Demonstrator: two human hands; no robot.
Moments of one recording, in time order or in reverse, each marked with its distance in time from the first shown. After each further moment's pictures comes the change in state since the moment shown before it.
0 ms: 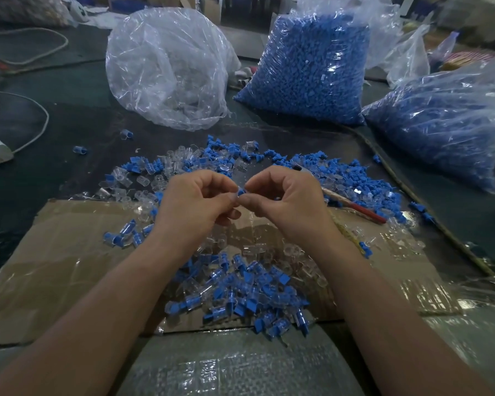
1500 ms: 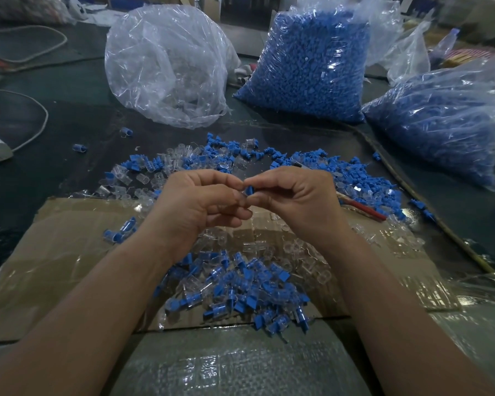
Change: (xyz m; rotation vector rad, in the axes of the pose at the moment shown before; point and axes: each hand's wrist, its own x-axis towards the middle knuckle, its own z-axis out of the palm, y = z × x) left_hand 0.000 0.009 -0.006 -0.383 -0.183 -0.176; right_hand -0.002 0.009 -0.012 -0.055 0.018 -0.333
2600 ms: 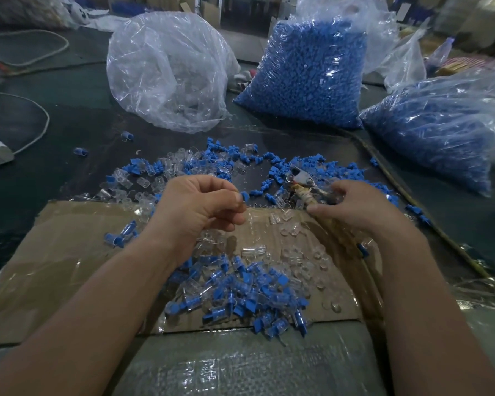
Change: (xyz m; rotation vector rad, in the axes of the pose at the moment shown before) left_hand 0.000 -0.002 0.001 0.066 0.080 0.021; right_hand -0.006 0.037 -0.069 -0.608 -0.176 0.924
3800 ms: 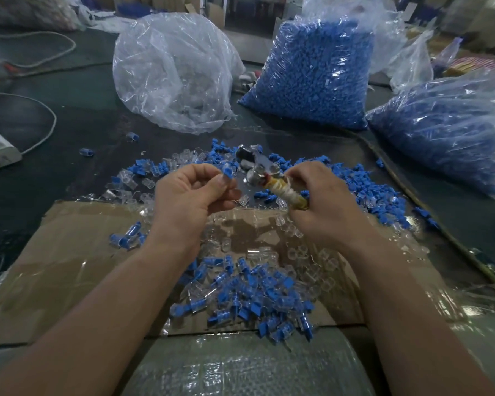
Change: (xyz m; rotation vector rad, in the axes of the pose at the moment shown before) left_hand 0.006 -0.007 0.001 -0.145 0.208 0.170; right_hand -0.025 -0.044 0.023 0.029 0.187 -0.629
